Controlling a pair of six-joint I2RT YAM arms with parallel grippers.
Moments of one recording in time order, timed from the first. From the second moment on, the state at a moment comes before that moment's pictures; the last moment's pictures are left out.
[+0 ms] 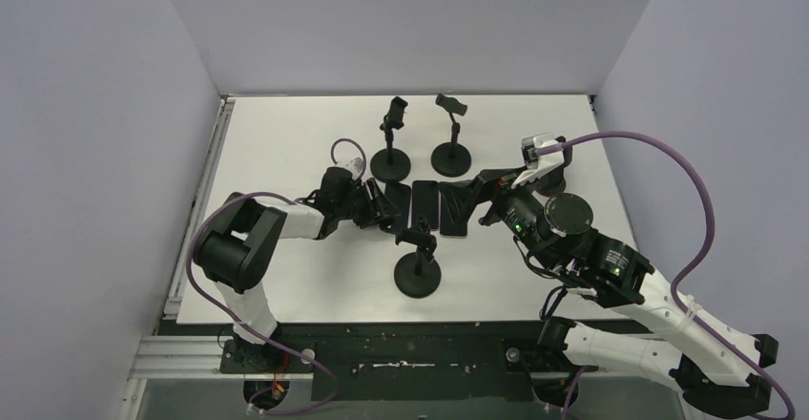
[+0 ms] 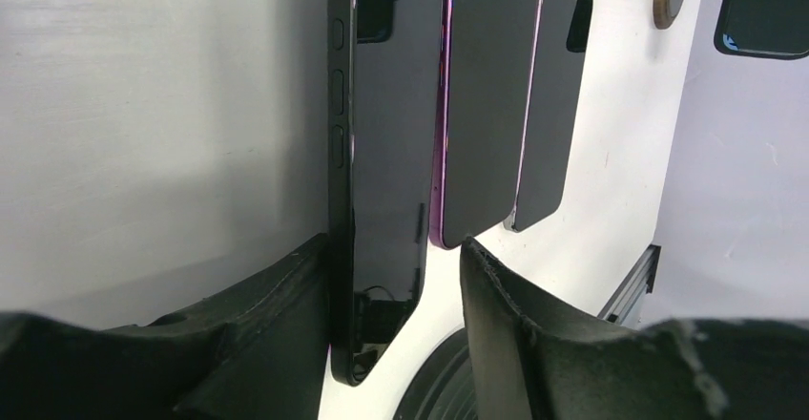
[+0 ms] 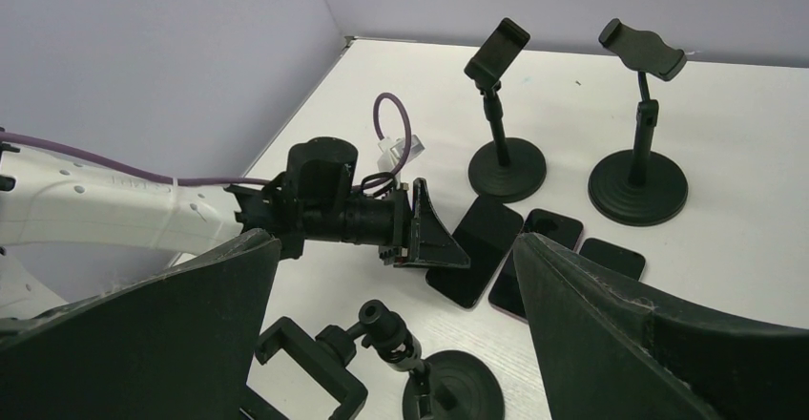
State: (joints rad) left arm -0.46 1.81 0.78 0.37 0.39 -0.86; right arm 1.02 0.81 1.11 -0.35 0.44 0.36
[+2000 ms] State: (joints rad) left arm -0.60 0.88 0.60 0.42 0.67 -0.65; right arm 1.02 0.74 0.93 -0.34 0.07 0.24
